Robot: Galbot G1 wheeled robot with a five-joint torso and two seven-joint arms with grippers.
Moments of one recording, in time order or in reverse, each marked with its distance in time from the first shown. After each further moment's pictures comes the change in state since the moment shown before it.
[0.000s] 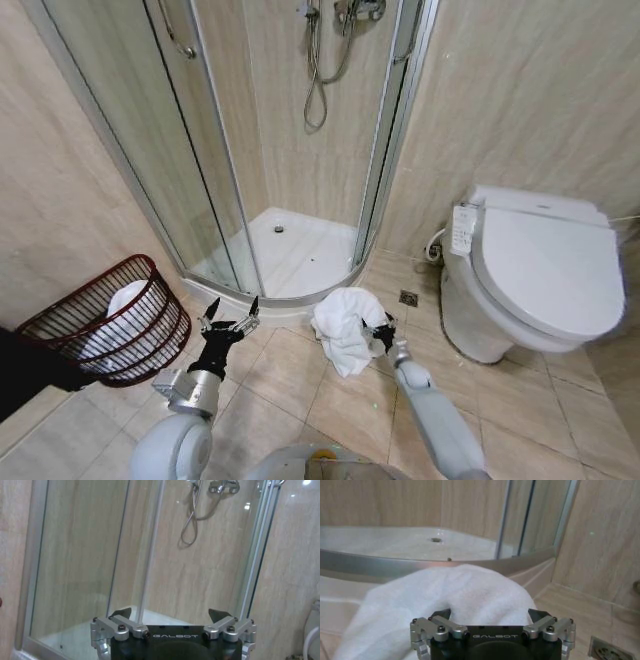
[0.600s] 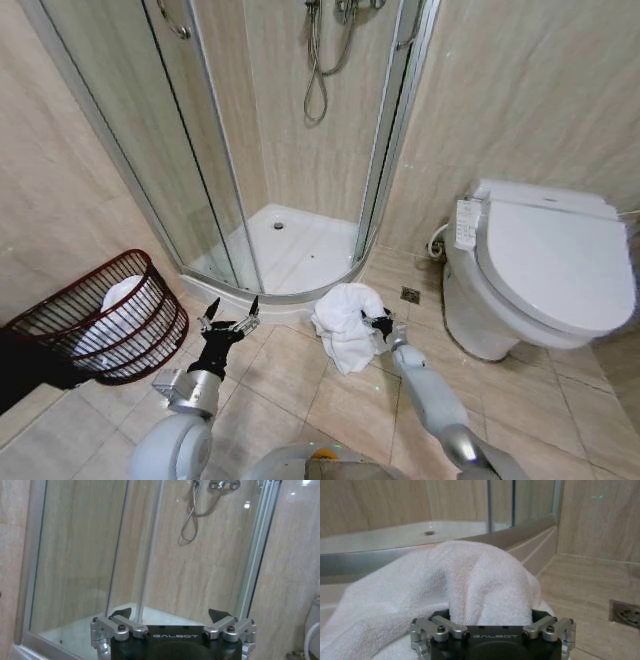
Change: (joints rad) left arm 0.000 0.000 0.000 0.000 0.000 0.000 0.000; right arm 0.115 0.021 0.001 -0.187 0.170 -0.024 -0.105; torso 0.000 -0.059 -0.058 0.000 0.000
